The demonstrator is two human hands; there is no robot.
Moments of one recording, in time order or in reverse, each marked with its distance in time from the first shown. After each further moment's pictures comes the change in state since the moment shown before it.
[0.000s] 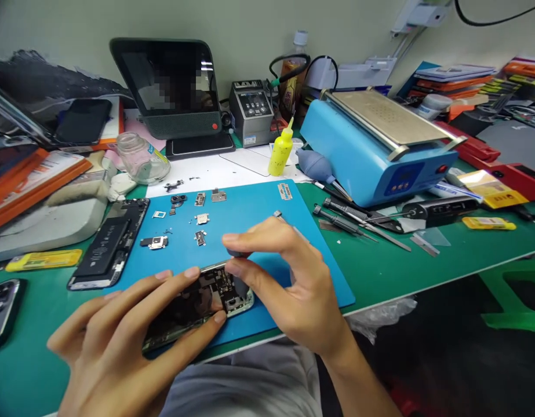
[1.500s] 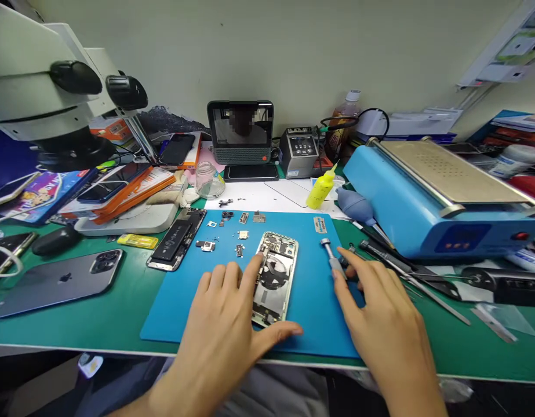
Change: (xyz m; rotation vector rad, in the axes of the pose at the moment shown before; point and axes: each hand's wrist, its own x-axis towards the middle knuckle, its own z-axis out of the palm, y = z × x) left_hand 0.050 0.042 0.031 0.117 -0.254 -0.356; right_hand -0.016 0.034 -0.080 -1.060 -0.010 0.085
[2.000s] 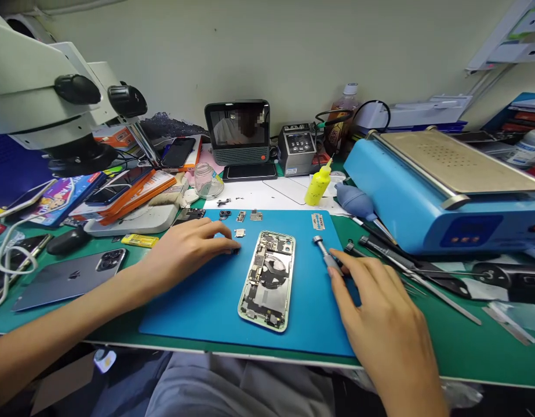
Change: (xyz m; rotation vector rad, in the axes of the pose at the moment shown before) left_hand 0.077 -0.104 -0.039 0.134 -0.183 0.546; right_hand -0.004 0.000 0.000 0.005 0.012 -0.063
